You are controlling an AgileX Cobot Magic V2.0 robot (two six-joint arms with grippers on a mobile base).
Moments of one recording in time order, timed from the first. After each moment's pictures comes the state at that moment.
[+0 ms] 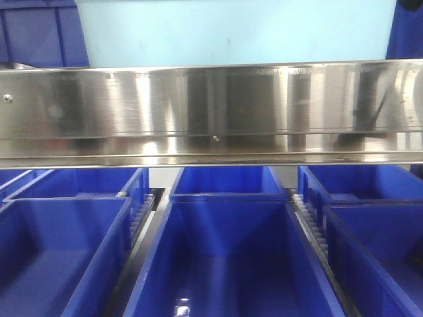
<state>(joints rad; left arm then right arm) -0.45 1.72 -1.81 -0.04 1.16 -0.09 0.24 1.66 -1.69 0.17 1.18 0.02</state>
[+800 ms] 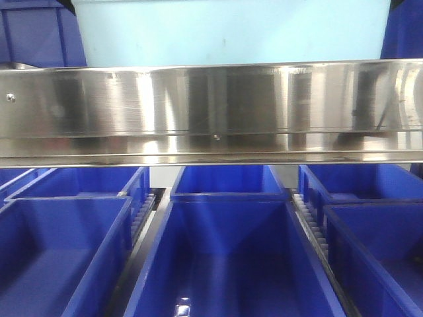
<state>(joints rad) -0.45 1.72 -1.70 -0.12 1.00 -0.10 0.24 1.65 -1.58 0.20 1.04 0.03</state>
